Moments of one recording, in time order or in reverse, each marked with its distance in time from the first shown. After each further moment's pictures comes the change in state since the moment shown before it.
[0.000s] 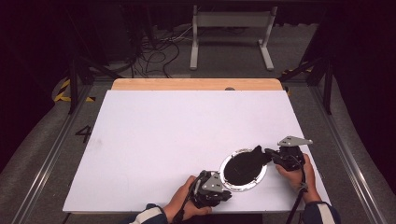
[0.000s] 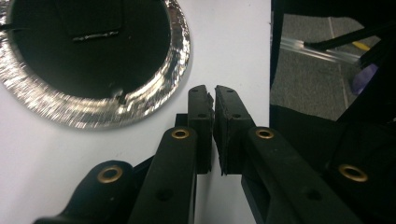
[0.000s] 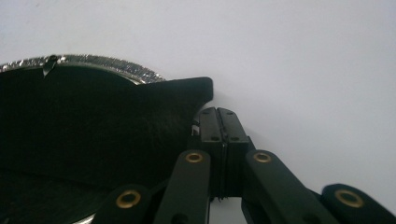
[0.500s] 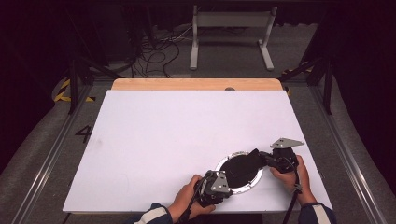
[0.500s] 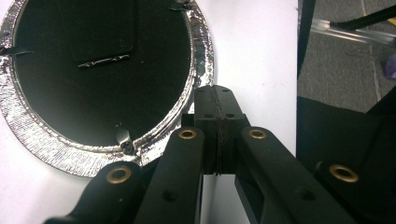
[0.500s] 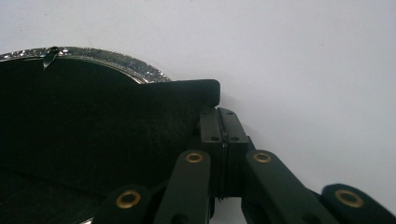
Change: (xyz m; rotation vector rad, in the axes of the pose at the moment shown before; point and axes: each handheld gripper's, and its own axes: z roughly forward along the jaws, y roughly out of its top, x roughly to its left) left arm 0.001 0.006 0.004 0.063 0.056 0.026; right arm 0.015 0.002 0.005 0.015 0.007 -0.003
